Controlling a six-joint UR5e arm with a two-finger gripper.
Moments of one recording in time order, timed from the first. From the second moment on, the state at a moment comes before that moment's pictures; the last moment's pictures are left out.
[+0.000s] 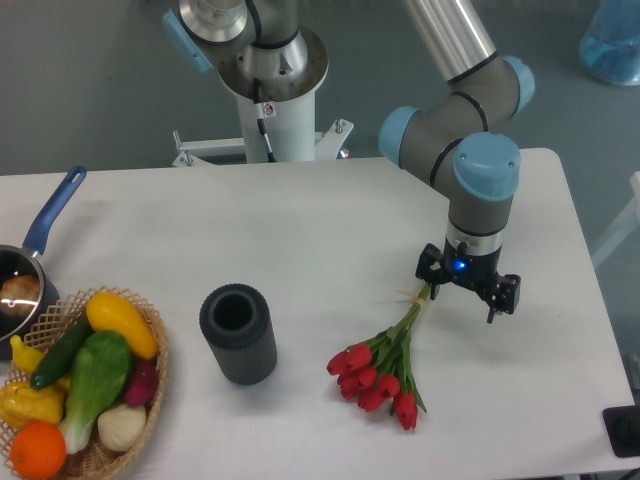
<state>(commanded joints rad) 2.70 -2.03 -1.70 -0.74 1.48 1.24</state>
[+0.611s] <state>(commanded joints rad) 2.68 -2.05 -1.72 -0.74 1.49 1.24</state>
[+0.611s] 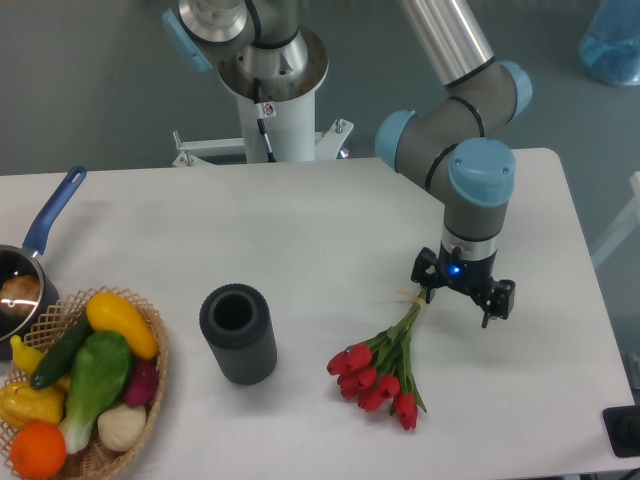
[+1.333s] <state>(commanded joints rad) 2.63 -2.08 -1.77 -0.74 1.49 1.23</state>
